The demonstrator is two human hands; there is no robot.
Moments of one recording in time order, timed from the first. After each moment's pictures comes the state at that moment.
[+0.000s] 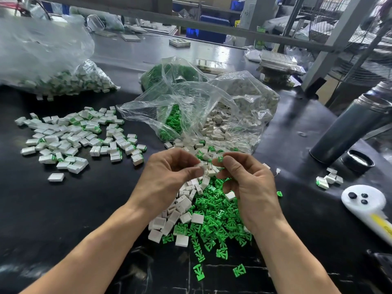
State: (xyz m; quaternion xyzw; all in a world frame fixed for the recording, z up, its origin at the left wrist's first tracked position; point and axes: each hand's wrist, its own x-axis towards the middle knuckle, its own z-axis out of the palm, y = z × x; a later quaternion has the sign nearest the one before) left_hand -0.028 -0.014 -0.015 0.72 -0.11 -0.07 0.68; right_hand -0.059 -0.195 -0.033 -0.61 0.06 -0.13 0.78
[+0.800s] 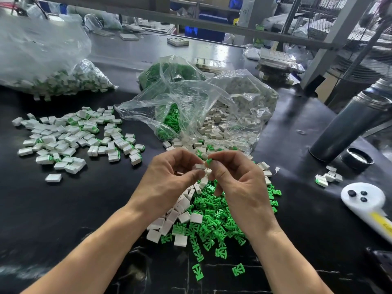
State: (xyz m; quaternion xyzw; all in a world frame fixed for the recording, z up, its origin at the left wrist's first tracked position) left_hand -0.029 -0.015 -0.021 0.73 -0.16 -0.06 0.66; right_hand -0.069 -0.181 -0.028 -0.72 -0.04 -0.16 0.68
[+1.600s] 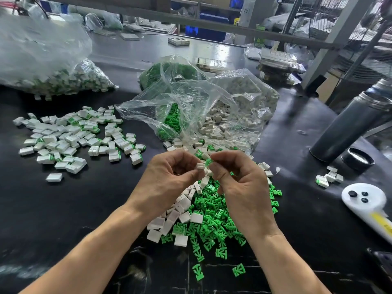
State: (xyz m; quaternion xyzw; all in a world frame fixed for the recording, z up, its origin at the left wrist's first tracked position) left_hand -0.025 -0.011 -0.025 0.73 -0.17 -0.06 0.65; right_hand -0.070 -0.179 -0.030 -0.75 -0.02 -0.20 0.63
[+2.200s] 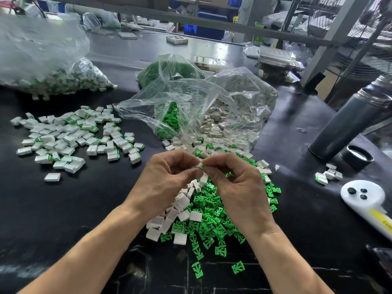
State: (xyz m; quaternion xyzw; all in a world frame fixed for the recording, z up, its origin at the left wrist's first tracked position) left_hand -0.029 -0.010 -0.021 0.73 -0.17 -0.08 0.66; right_hand -0.069 -0.180 -0.033 -0.79 -0.05 -0.19 0.58
